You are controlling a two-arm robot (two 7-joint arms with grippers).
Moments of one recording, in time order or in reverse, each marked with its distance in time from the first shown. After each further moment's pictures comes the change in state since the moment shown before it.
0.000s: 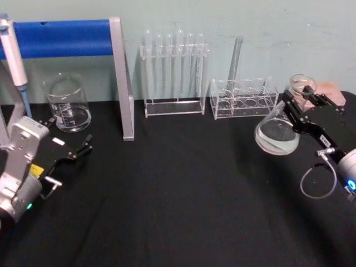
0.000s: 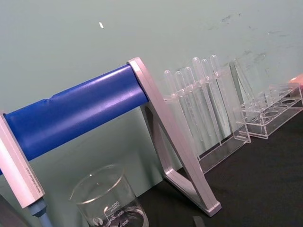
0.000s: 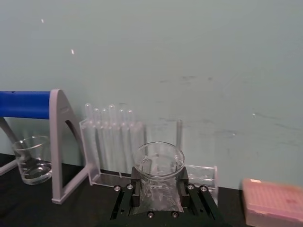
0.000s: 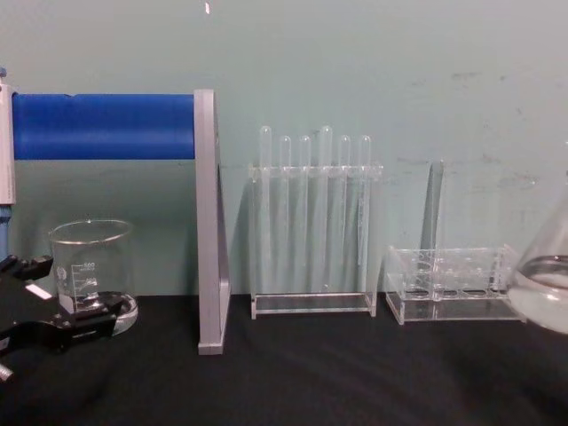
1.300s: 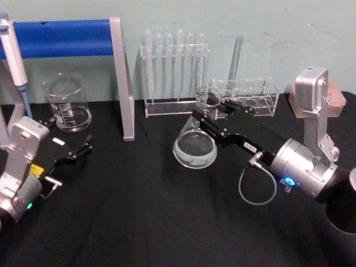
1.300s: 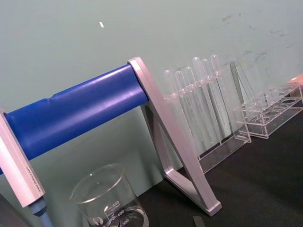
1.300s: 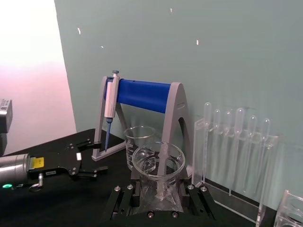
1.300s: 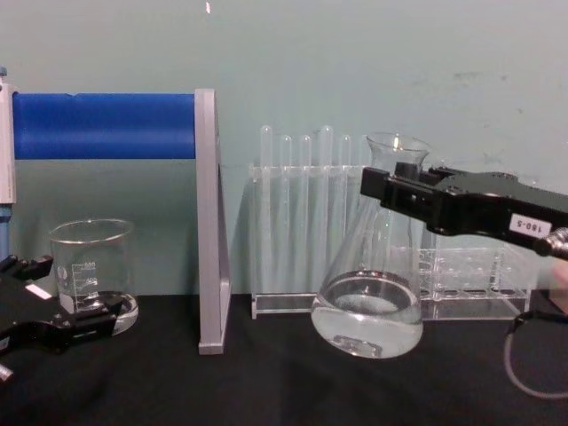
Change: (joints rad) left arm 0.000 0.000 0.000 0.000 0.000 0.000 0.000; right arm 0.226 -0.018 -0.238 0.175 0.031 -0.024 0.328
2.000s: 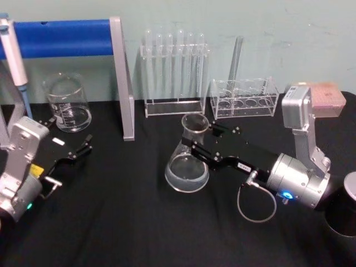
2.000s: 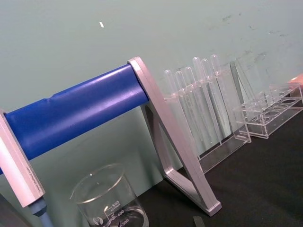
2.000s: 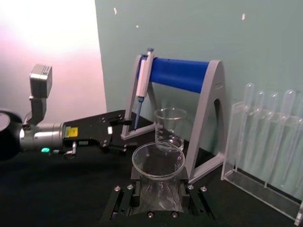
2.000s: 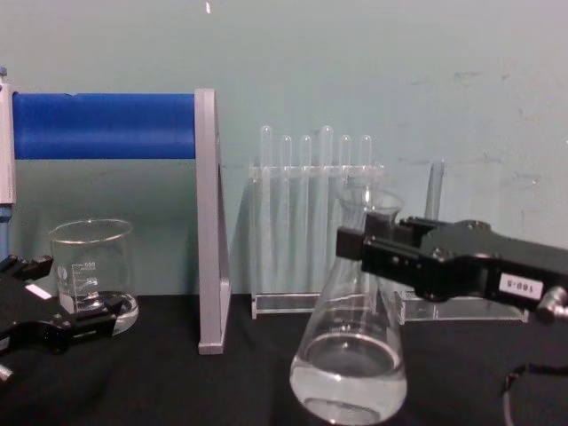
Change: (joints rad) left arm 0.000 0.000 0.000 0.000 0.000 0.000 0.000; right arm 0.044 0.054 -0.082 0.089 0.028 -0.053 0.142
